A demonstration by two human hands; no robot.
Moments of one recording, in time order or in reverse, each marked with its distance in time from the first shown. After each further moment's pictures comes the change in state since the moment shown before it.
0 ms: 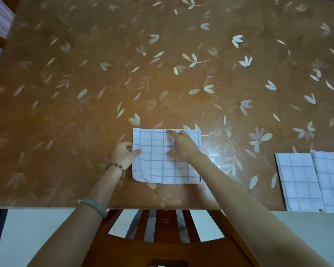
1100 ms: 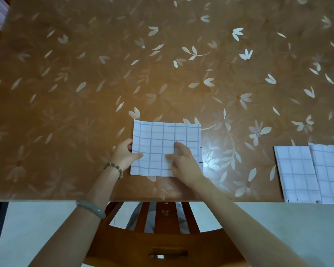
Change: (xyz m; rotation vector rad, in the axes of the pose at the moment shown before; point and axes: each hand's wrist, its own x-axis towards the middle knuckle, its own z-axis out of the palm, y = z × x) left_hand -0.025 -0.002 -0.002 -0.055 -0.153 -0.003; right_hand -0.070 0.008 0.051 0.050 0.227 -0.184
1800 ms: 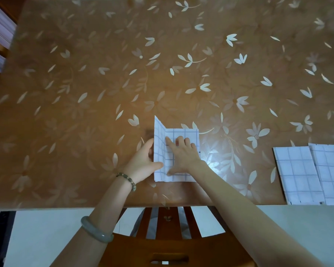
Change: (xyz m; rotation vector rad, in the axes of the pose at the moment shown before) left_hand -0.056 0.070 0.015 -0.018 -0.218 0.196; right_hand 0.043 0.000 -0.029 -0.513 -0.294 0.057
